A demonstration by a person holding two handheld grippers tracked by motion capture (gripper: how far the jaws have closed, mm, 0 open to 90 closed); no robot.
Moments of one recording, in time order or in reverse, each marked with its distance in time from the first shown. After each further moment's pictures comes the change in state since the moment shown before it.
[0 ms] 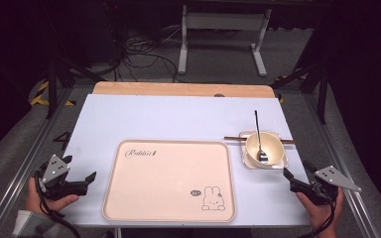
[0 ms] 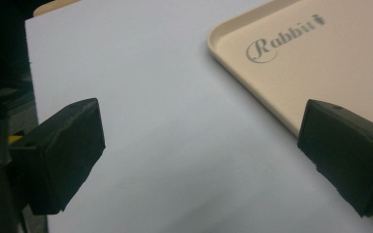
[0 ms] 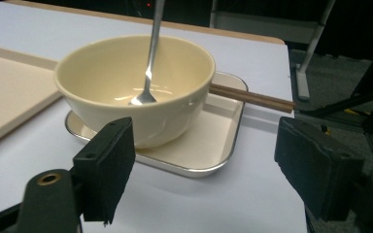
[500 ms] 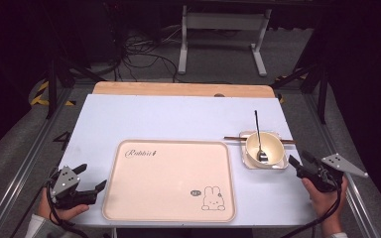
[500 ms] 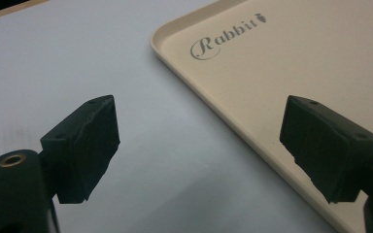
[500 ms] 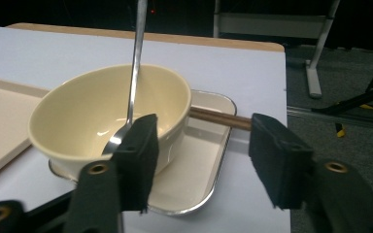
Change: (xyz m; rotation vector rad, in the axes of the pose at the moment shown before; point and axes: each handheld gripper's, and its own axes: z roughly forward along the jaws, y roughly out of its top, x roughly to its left) left arm -0.027 -0.012 0.006 -0.033 -0.110 0.029; right arm -0.028 0.023 0.017 0.003 0.038 0.075
